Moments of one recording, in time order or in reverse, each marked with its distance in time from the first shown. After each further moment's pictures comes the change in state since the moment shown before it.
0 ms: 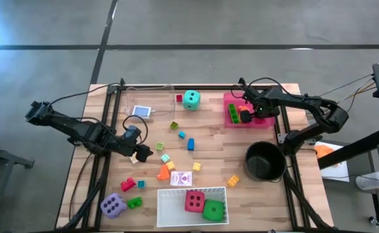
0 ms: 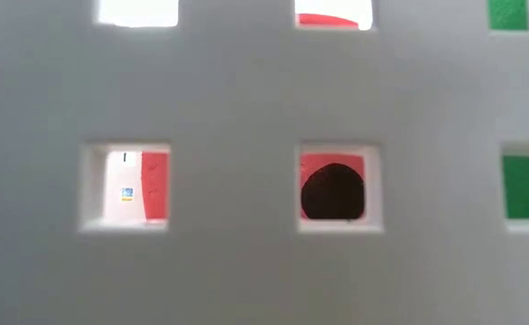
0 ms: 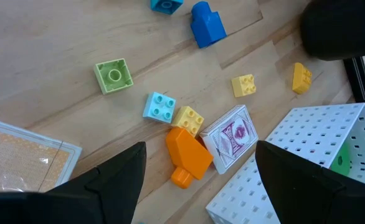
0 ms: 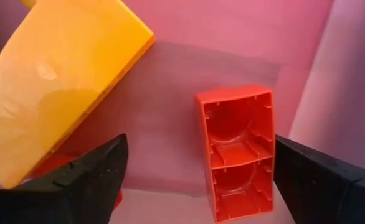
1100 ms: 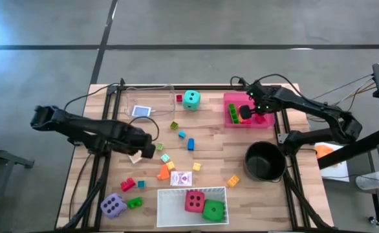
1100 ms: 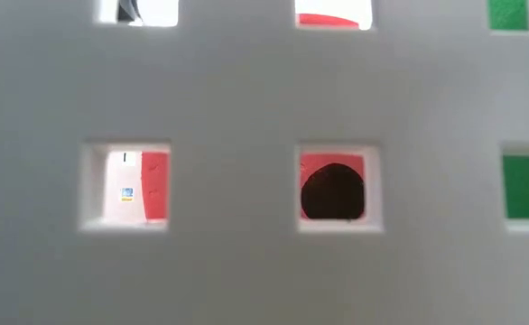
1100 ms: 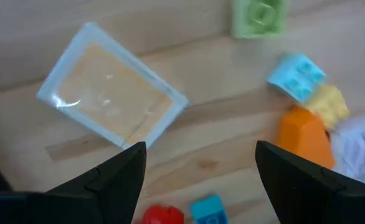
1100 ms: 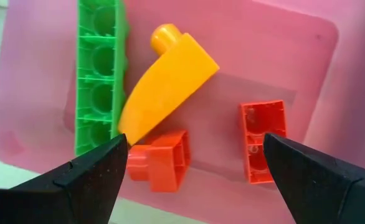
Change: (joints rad) left arm 0.220 0.246 -0.002 -0.221 0.314 -0.101; right arm 0.084 -0.223 0.086 -0.069 -0.042 0.012
